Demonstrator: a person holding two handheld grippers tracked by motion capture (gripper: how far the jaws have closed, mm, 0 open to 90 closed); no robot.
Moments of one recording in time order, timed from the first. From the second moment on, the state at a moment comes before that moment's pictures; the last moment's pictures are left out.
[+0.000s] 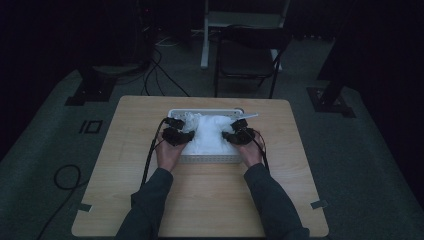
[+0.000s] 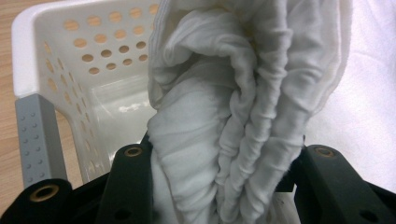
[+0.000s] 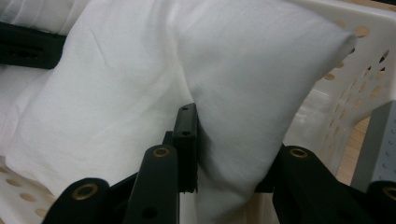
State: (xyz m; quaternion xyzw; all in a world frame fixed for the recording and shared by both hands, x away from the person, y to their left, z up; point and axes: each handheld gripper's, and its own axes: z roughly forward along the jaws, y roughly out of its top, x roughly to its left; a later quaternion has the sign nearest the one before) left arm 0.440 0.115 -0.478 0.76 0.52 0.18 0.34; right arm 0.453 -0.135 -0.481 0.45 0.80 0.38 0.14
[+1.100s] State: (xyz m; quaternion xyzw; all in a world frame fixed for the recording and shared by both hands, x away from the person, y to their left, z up) left arm 0.443 0.114 -0.488 0.77 0.54 0.19 0.28; right arm 0.459 -0.129 -0.491 0.45 0.82 0.32 0.14
